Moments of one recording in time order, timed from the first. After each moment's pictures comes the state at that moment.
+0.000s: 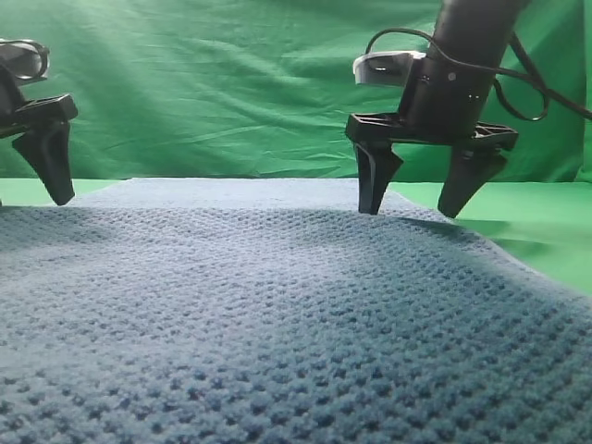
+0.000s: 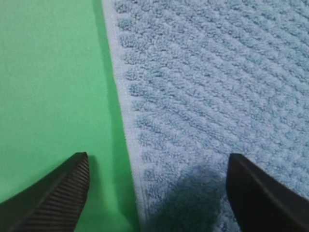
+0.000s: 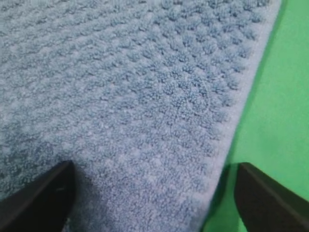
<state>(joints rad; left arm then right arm) -0.08 1.97 -1.28 -0.41 0.59 0.36 0.39 2.06 -1.42 0.12 0.63 -0.16</state>
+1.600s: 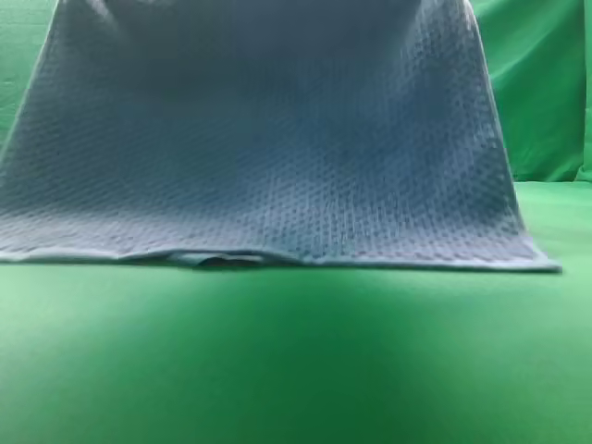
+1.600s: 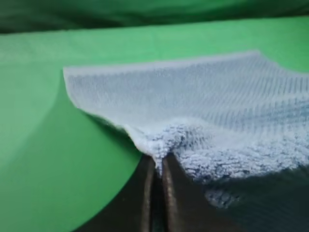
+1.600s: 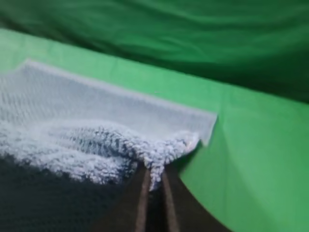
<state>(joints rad) -0.08 1.86 -1.86 -0.59 0.87 0.38 0.31 1.70 -1.57 0.12 0.47 -0.18</state>
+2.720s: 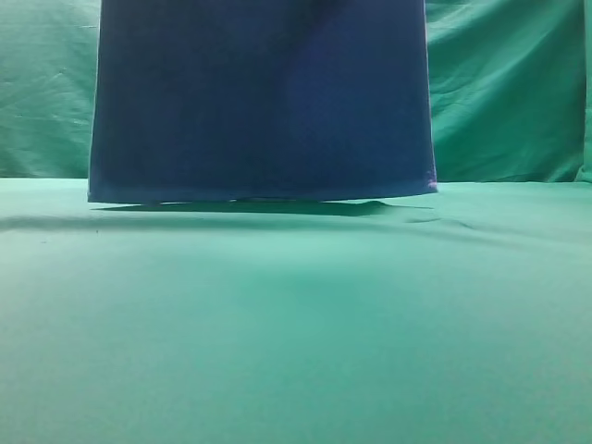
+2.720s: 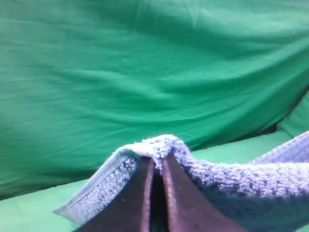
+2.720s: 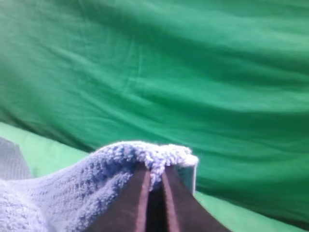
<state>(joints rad) -0.08 1.88 -1.95 -0.83 0.66 0.66 0.31 1.87 -1.99 0.11 0.59 -0.24</state>
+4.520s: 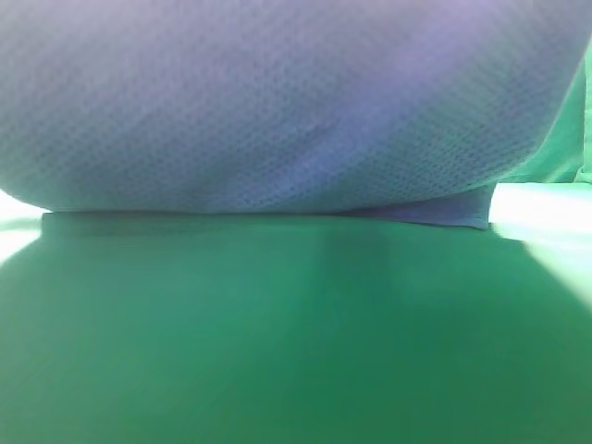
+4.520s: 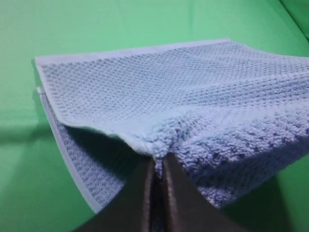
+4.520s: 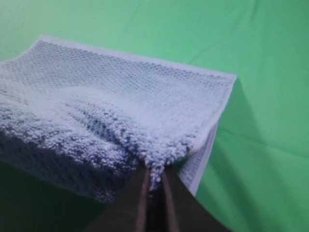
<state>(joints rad) -0.08 1.05 -0.82 -0.79 0.78 0.53 0.31 1.03 -0.89 0.29 0.75 -0.28</state>
